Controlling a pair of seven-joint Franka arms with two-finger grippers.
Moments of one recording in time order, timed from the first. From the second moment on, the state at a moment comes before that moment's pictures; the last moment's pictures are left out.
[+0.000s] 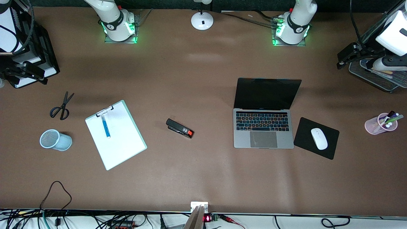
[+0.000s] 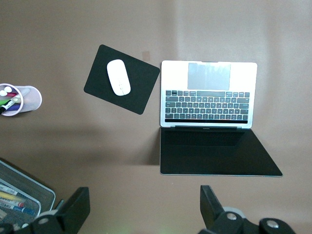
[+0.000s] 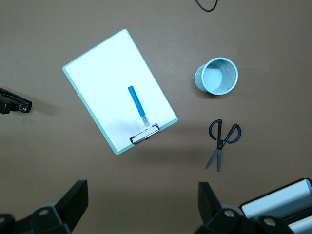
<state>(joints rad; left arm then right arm) 0.08 -0.06 -0.16 -1.57 -0.01 1.49 -0.11 0.00 0.01 -0.06 -1.63 -0.01 1.65 -0.07</state>
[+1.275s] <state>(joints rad) 0.07 -0.04 -0.24 -1.73 -0.07 1.42 -0.20 0.04 0.30 -0.05 -1.64 0.00 1.92 -0.07</state>
